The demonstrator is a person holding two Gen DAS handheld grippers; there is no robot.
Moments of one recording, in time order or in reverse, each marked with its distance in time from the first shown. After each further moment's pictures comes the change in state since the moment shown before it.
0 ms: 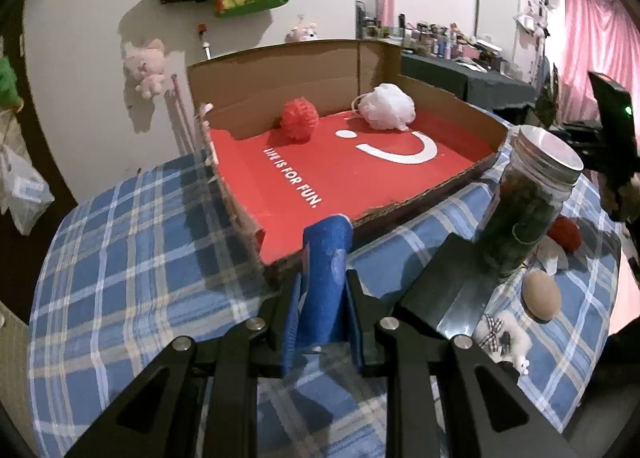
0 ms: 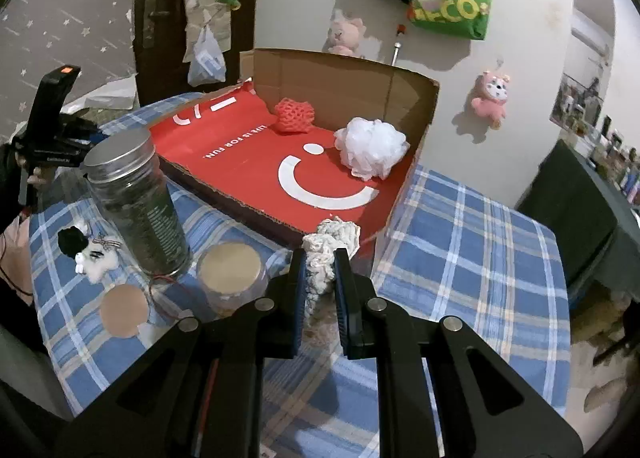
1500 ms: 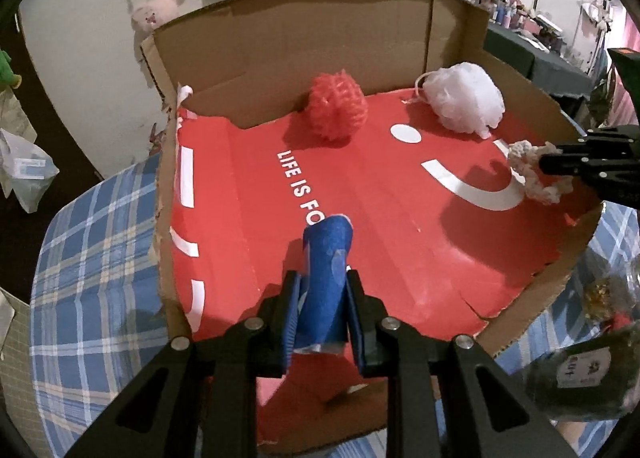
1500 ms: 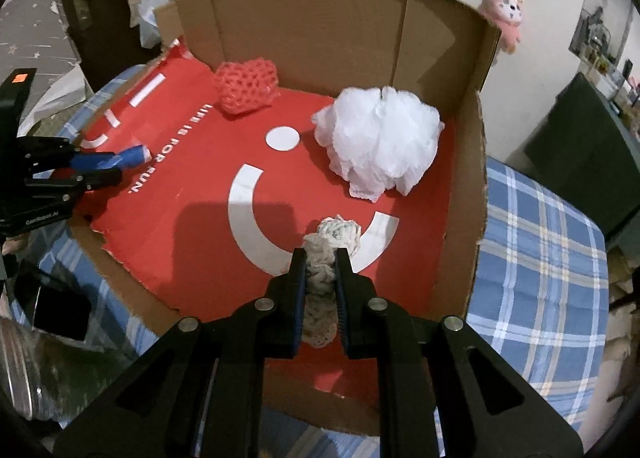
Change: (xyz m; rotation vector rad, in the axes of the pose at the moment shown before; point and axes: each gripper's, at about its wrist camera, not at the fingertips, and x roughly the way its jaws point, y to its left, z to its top) left arm 0.115 0.015 0.088 -0.099 0.231 0.121; right arm 0.147 -0.027 0.090 0.145 0.324 0.006
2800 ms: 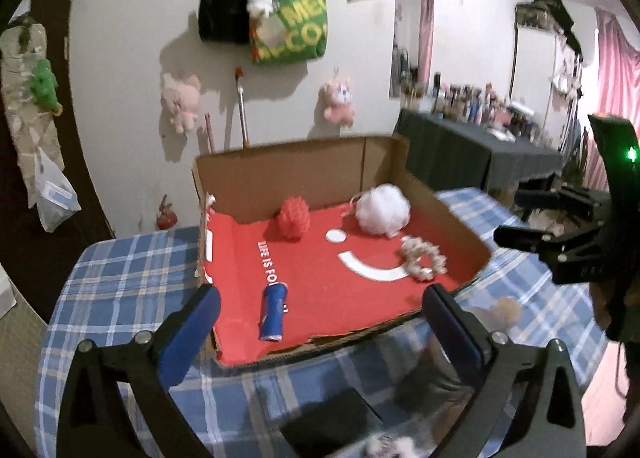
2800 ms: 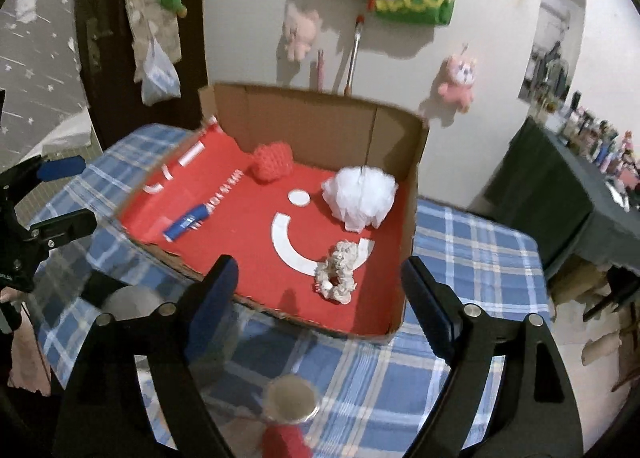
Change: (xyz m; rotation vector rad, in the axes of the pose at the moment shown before) left arm -0.171 -0.052 -0.042 -0.089 -0.405 -0.039; right arm -0.131 0.050 -0.034 0.023 -0.250 -0.118
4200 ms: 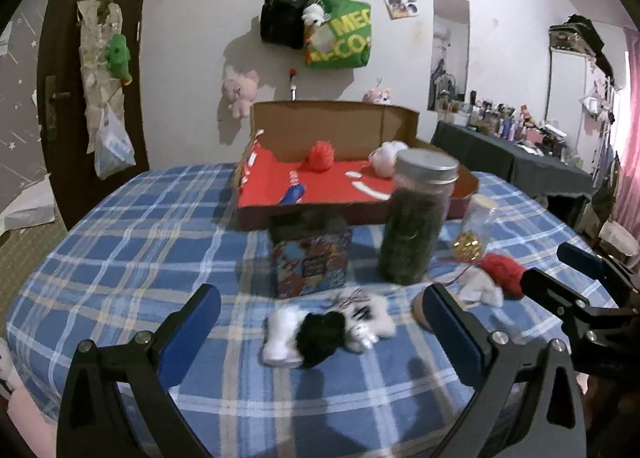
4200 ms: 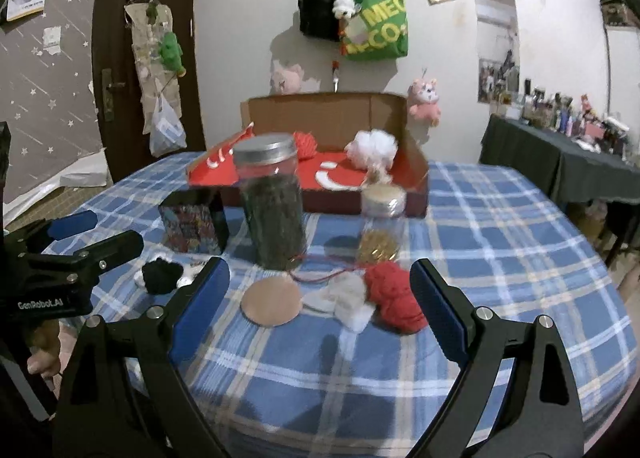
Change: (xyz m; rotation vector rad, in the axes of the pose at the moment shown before) left arm -0.065 -0.047 -0.163 -0.118 -0.060 0.183; right arm -0.085 0.092 -0.187 0.162 -0.270 -0.046
